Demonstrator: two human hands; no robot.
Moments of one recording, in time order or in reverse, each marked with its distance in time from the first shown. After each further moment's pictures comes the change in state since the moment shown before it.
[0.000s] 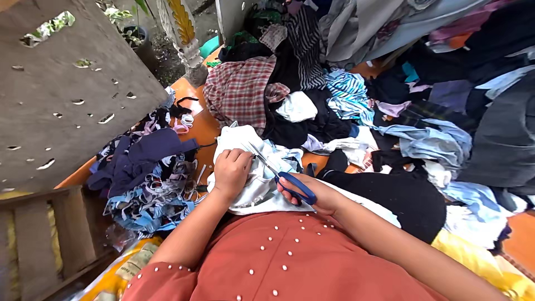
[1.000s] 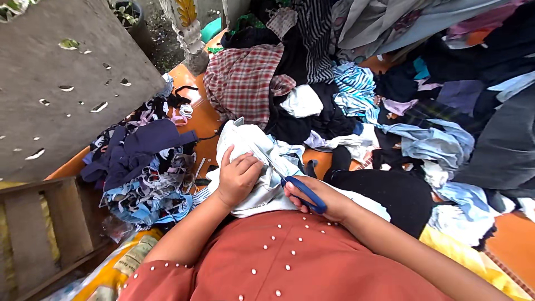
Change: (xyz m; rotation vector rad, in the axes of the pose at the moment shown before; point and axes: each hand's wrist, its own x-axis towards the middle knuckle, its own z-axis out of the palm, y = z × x) left_hand -0.011 -0.006 0.003 -0.131 0.142 0.204; right_hand -0.001 -0.012 0.003 -0.091 0.014 0.044
